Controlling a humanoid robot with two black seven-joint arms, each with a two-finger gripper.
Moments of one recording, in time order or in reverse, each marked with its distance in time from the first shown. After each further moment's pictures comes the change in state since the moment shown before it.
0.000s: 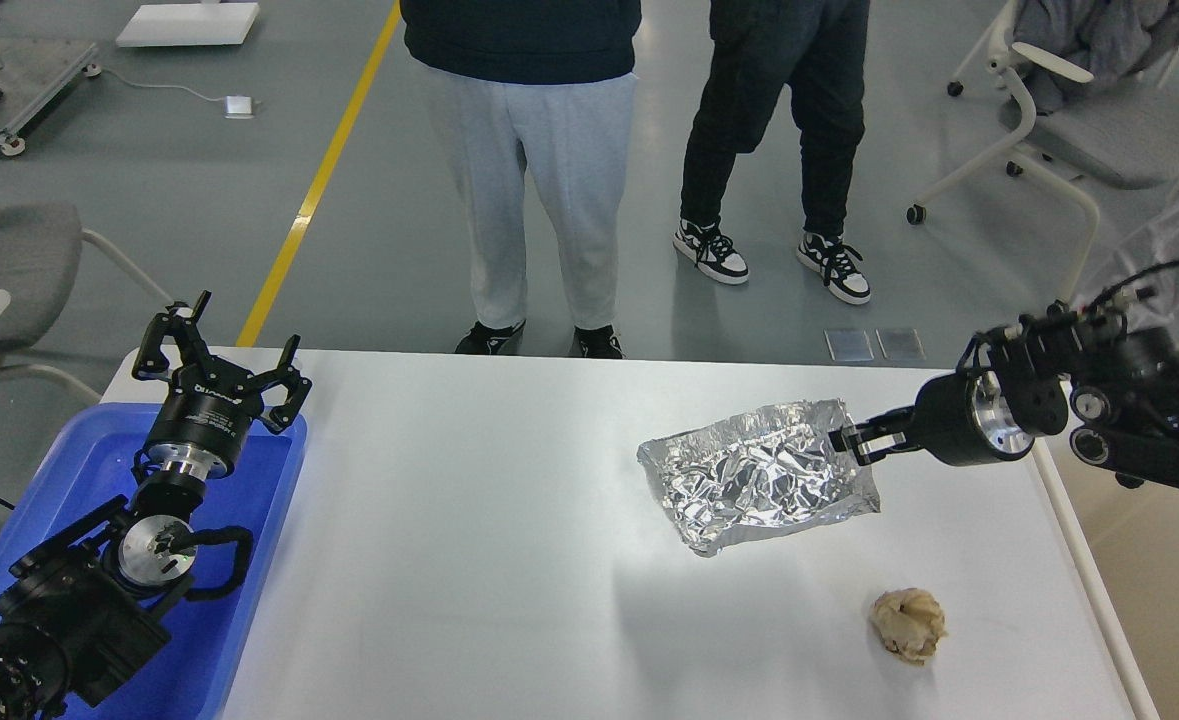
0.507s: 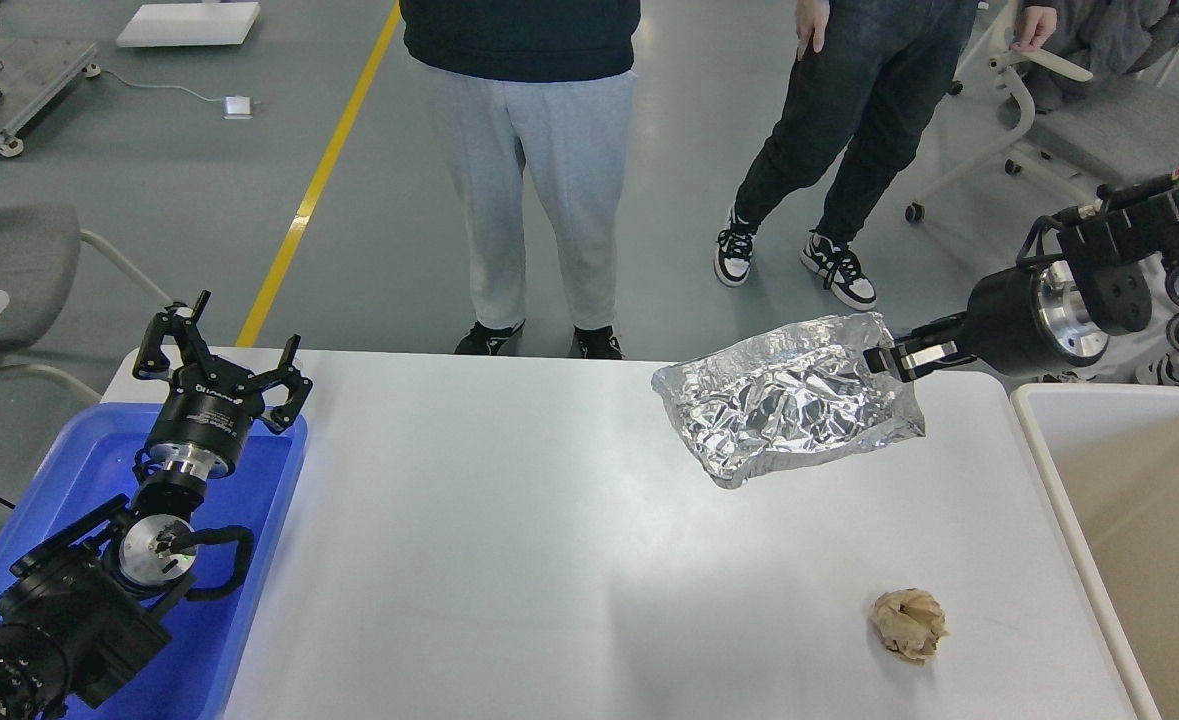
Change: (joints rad) left arm 0.000 0.000 0.000 0.000 0.000 0.000 0.000; right arm 0.269 -0.132 0.007 0.105 0.021 0.185 -0.001
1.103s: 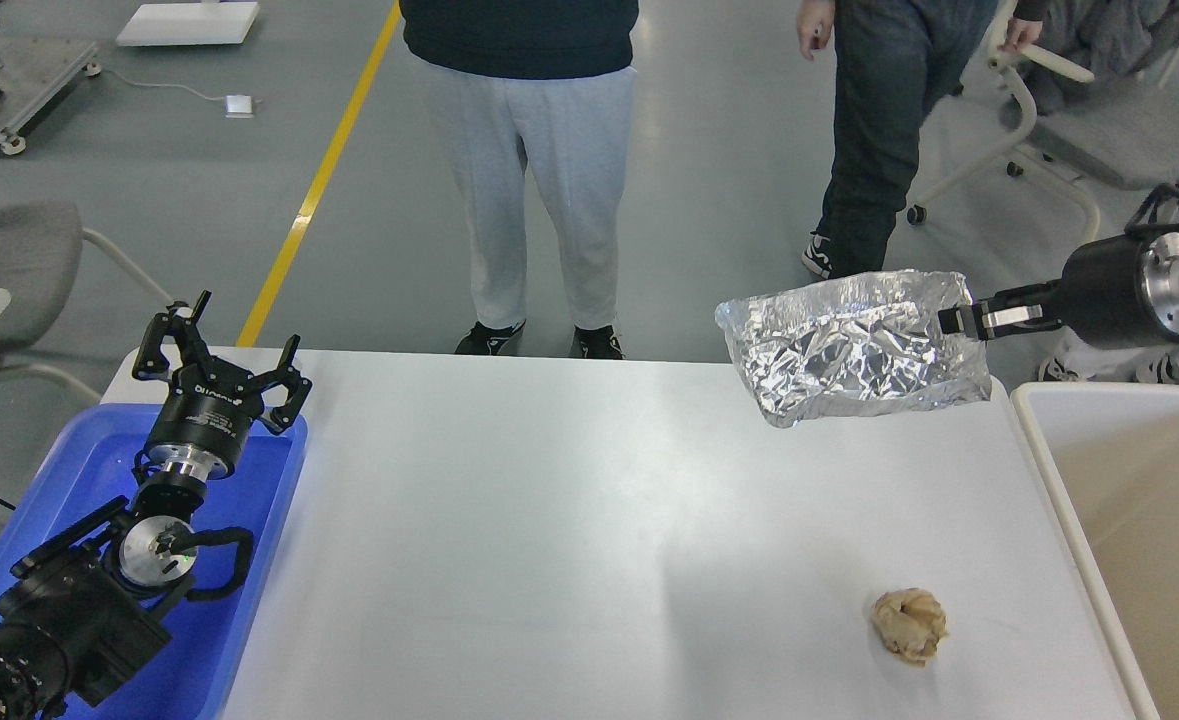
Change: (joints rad) left arm 0.000 0.000 0.000 0.000 0.000 0.000 0.000; right arm -0.014 -0.169 0.009 -0.014 0.029 -0.027 0.001
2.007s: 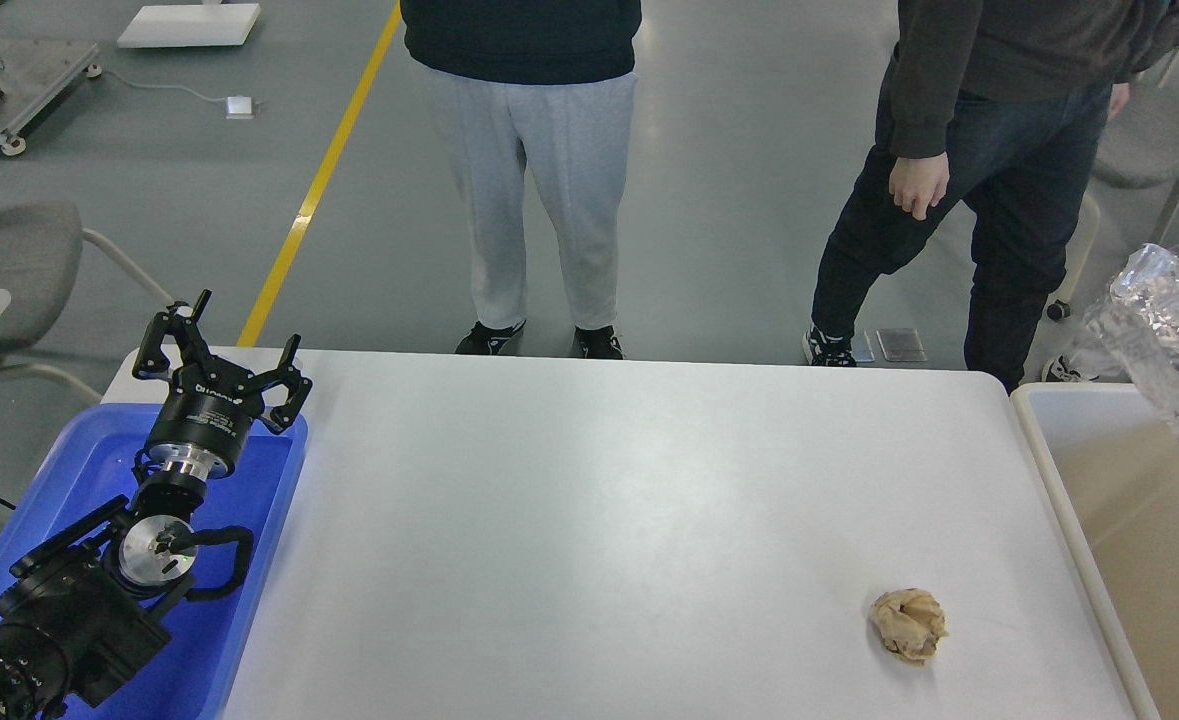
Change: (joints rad) left arm 0.000 0.000 0.000 0.000 0.000 0.000 0.000; right arm -0.520 -0.306 0.001 -0.184 0.788 -0.369 0.047
